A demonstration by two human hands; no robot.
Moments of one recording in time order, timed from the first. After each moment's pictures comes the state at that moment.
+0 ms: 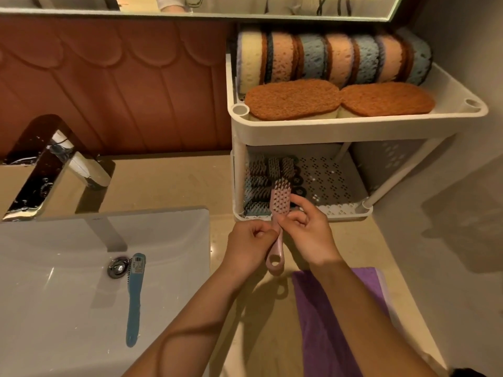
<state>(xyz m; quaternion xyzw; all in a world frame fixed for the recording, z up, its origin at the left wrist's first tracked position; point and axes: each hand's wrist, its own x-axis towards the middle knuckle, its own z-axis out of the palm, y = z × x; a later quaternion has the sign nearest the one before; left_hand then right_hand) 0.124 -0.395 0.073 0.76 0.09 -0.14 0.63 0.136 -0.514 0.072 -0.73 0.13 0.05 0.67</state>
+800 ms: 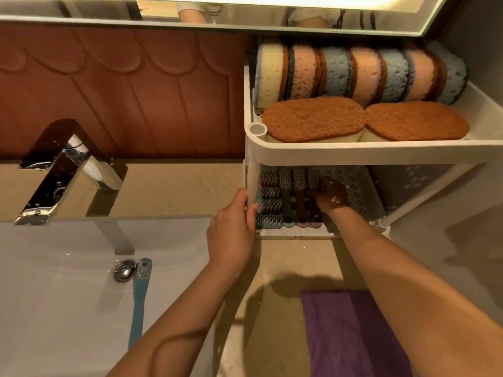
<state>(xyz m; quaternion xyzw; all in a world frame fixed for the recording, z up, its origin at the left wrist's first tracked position) 0.160 -0.364 0.076 0.93 0.03 0.13 0.35 0.280 -0.565 0.023 -0.94 0.12 0.03 0.31</state>
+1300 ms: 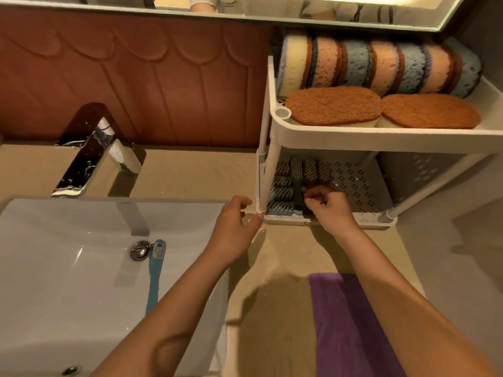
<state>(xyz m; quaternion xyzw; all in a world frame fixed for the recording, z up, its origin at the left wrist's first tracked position) 0.133 -0.337 0.079 0.86 0.09 -0.07 0.51 0.190 -0.523 0.070 -0.87 0.10 0.06 0.48</state>
